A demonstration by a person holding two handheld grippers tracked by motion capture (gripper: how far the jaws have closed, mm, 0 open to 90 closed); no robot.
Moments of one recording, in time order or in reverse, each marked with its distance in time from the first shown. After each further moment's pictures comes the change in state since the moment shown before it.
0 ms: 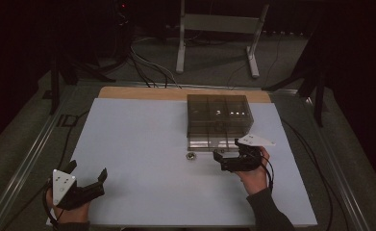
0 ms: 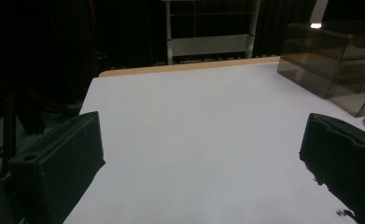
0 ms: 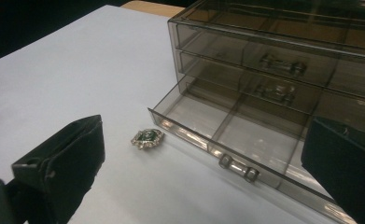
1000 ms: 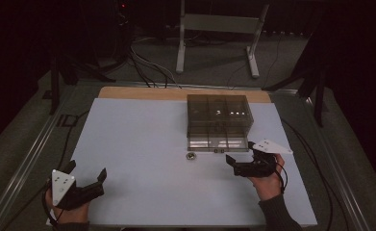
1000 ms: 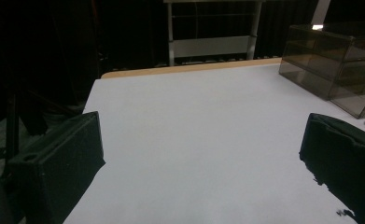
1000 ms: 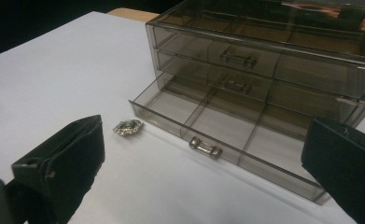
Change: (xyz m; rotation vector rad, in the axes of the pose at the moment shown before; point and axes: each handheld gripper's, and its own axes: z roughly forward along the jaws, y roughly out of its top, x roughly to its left) left arm 0.000 0.001 -0.001 -0.007 0.009 0.000; right arm -0.014 -0.012 -0.035 -0.041 -0.056 -0.009
